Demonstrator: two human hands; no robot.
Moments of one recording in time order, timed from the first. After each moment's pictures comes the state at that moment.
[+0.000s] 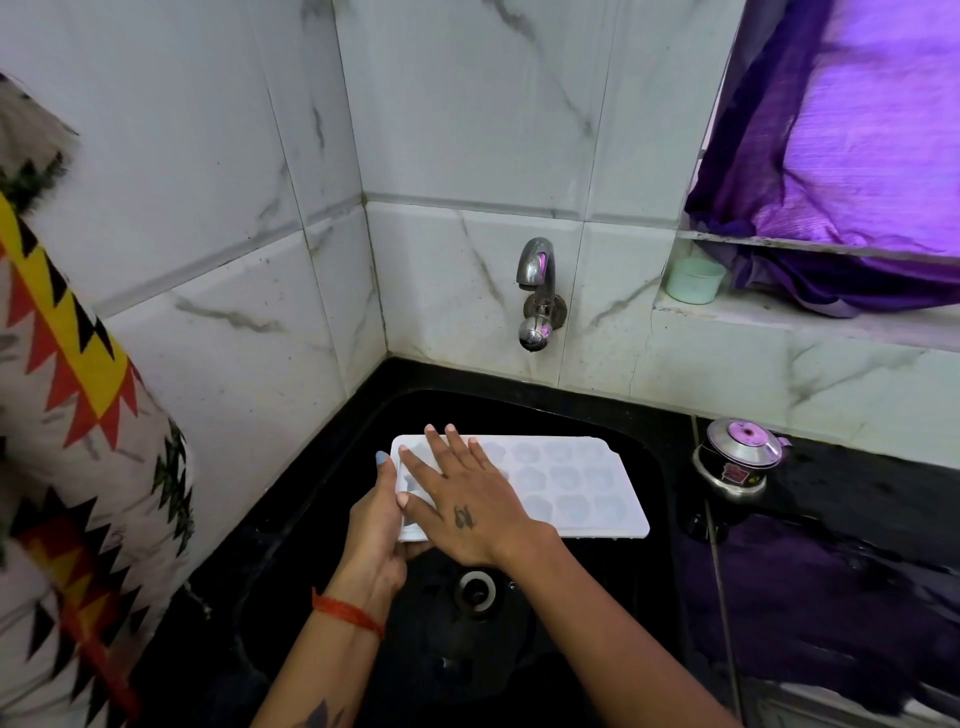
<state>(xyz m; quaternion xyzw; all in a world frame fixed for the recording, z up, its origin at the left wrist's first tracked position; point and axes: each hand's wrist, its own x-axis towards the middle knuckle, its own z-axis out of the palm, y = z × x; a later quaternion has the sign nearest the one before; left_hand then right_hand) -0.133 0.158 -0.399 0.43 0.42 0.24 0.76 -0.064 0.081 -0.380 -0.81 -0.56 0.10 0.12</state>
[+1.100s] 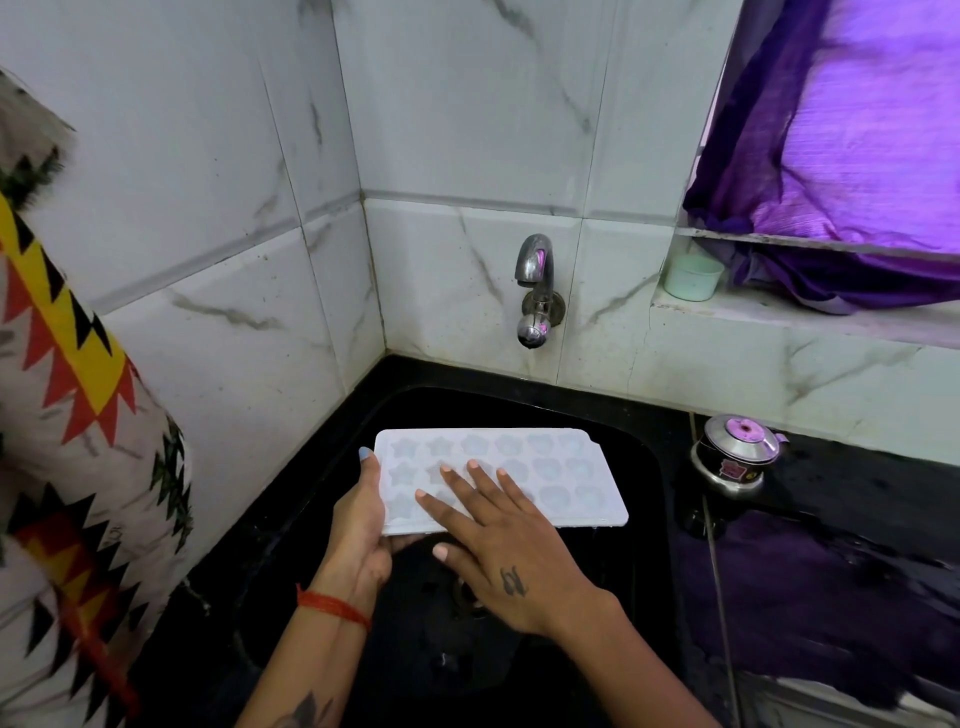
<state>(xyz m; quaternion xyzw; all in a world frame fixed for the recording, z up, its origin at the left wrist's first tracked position) -0.141 0.170 -0.399 0.43 0.42 0.24 0.76 -0.077 0.024 -0.392 -0.80 -0.59 0.05 0.13</state>
